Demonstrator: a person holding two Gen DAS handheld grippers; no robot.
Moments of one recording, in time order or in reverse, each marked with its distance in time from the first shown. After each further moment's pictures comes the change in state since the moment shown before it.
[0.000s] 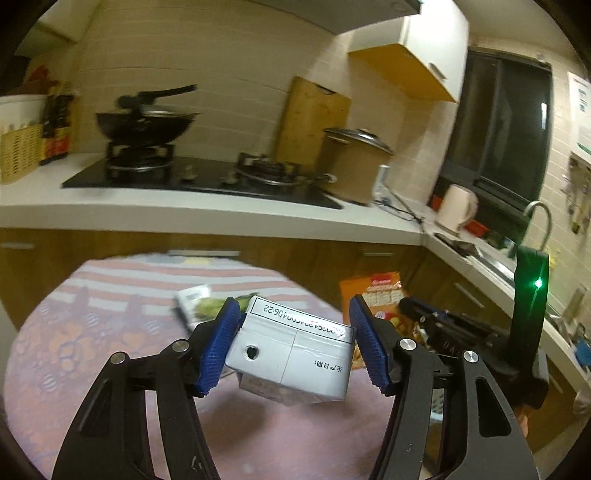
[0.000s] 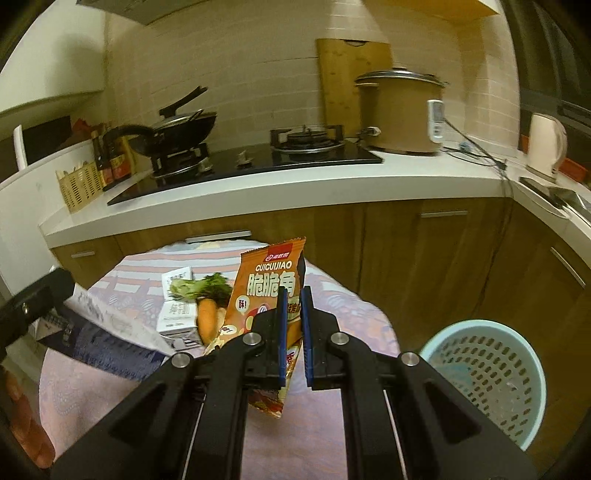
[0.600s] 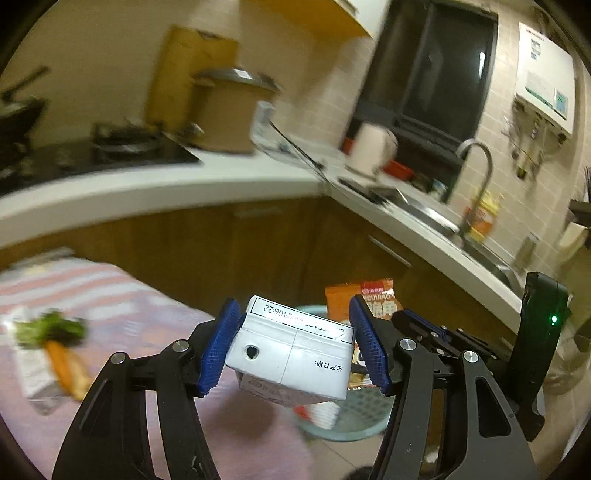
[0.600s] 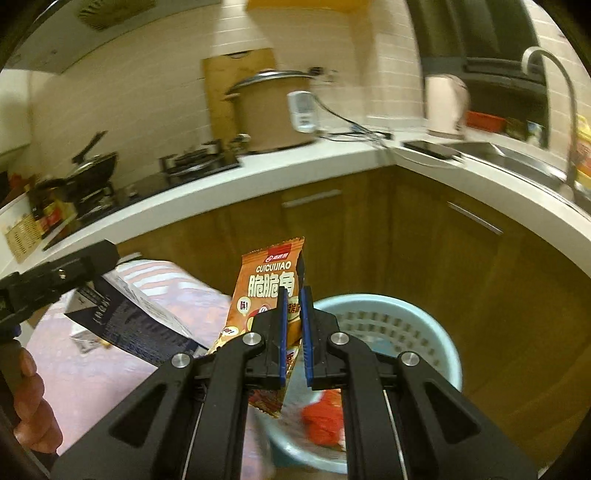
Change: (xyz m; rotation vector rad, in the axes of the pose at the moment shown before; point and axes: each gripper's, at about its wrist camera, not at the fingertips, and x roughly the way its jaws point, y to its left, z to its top) left arm 0.129 -0.166 -0.015 0.121 0.218 -0.313; right arm -0.053 -0.172 -0.040 0.202 -0.020 -0.230
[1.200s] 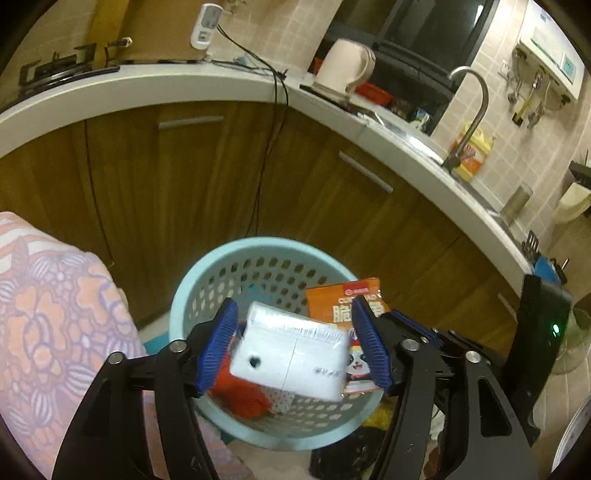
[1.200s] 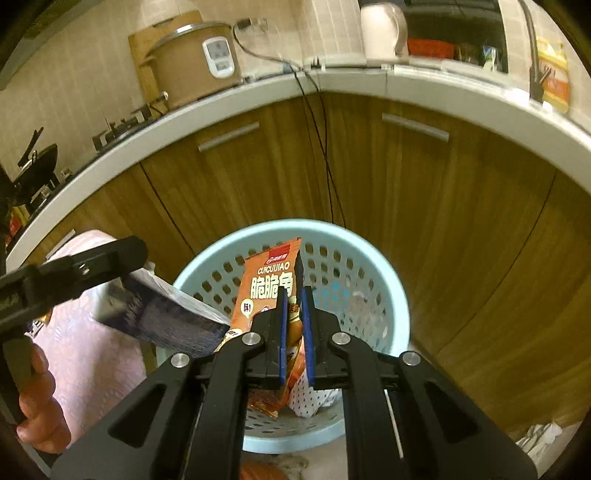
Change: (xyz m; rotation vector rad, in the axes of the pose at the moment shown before) left arm 0.127 -0.036 -0.045 0.020 0.259 -0.096; right arm 0.049 -0.088 -0.061 0.135 0.201 -0.085
